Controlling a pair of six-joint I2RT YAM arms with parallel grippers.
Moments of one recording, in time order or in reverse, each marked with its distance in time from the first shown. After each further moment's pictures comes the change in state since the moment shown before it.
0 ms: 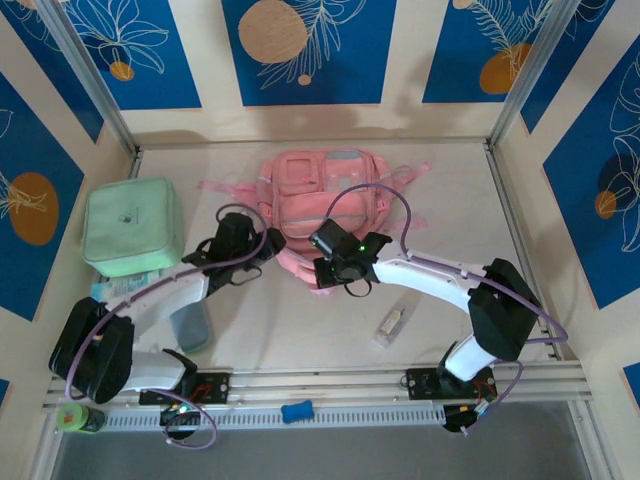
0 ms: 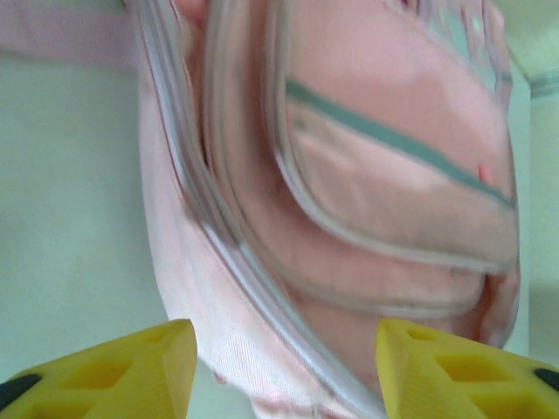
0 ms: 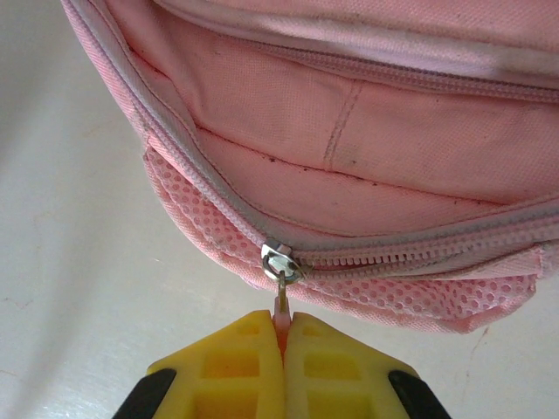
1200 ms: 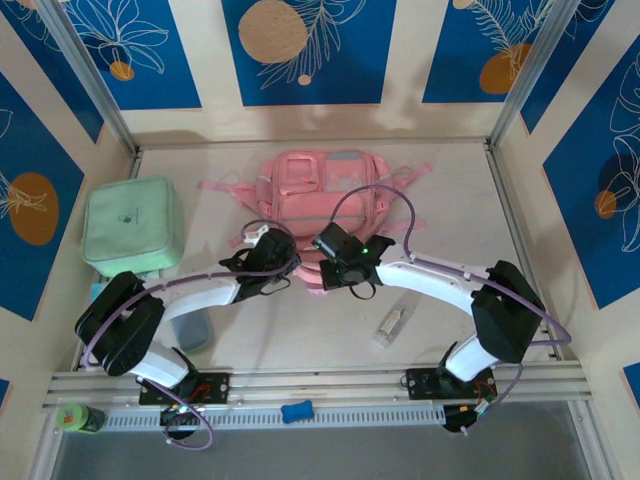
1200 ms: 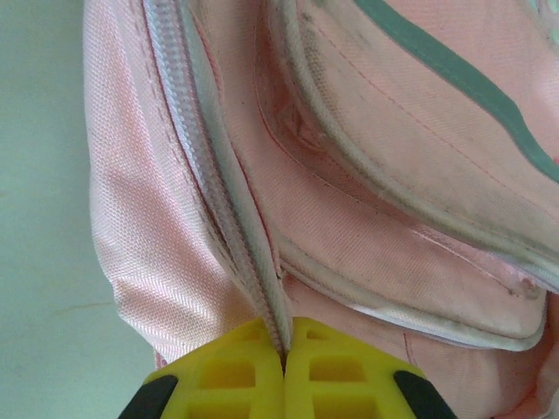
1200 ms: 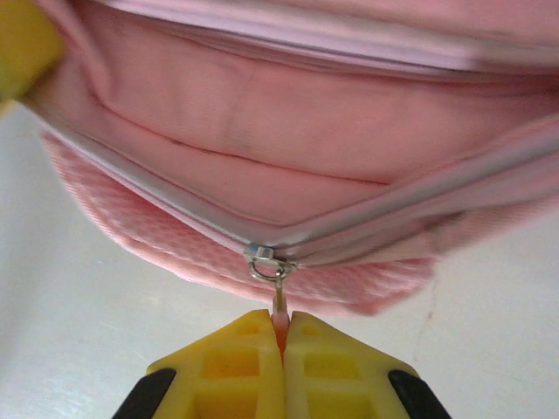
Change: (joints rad) left arm -0.192 0.172 0.048 0.058 -0.273 -0.176; right arm -0.016 -0.035 -0.047 -0.023 0.076 0.003
